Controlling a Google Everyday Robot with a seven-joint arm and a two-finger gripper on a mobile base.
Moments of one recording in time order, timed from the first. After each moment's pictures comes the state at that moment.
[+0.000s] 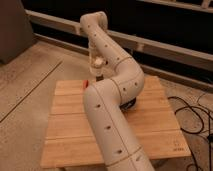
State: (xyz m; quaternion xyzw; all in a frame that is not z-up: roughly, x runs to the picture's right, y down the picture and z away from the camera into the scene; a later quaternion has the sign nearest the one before) arm -0.027 -0.149 0.870 -0.25 0.21 0.57 0.76
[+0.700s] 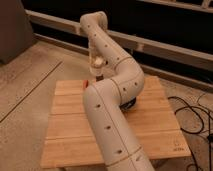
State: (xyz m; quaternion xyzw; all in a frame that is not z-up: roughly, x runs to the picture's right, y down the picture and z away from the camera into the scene) arm -0.025 -0.162 0.863 -0.23 0.20 0.56 0.76
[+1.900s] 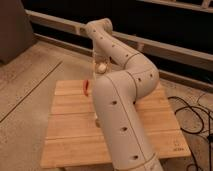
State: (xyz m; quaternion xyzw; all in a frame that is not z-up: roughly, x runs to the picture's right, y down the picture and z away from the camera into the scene) arm -0.010 -0.112 0.873 -0.26 0.21 0.56 0.76
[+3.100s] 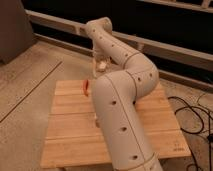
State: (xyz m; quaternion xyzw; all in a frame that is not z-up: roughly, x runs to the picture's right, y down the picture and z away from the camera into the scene) arm -0.013 -0.124 0.885 -0.26 0.19 0.54 0.78
